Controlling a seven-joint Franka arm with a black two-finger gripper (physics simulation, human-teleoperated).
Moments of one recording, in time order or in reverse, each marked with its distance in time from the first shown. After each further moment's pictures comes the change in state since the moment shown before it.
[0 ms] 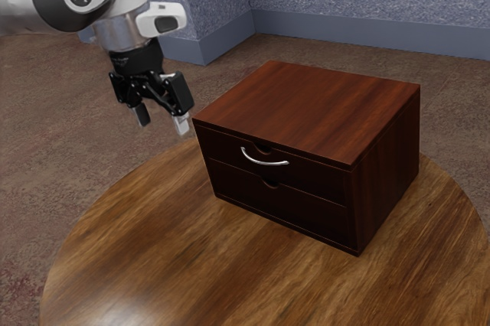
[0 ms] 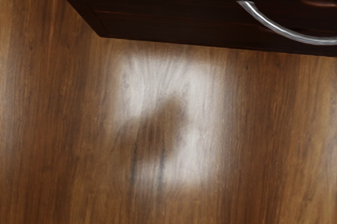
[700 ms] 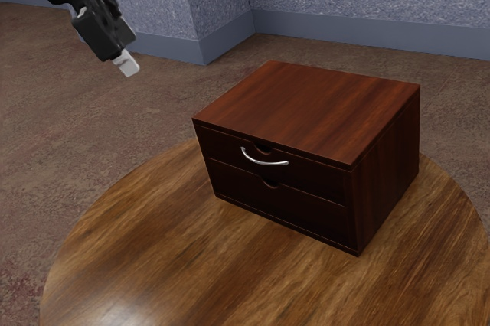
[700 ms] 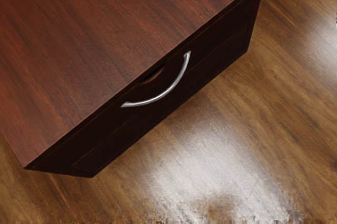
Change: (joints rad) arm 0.001 -0.151 -0.023 0.105 -0.070 0.007 0.789
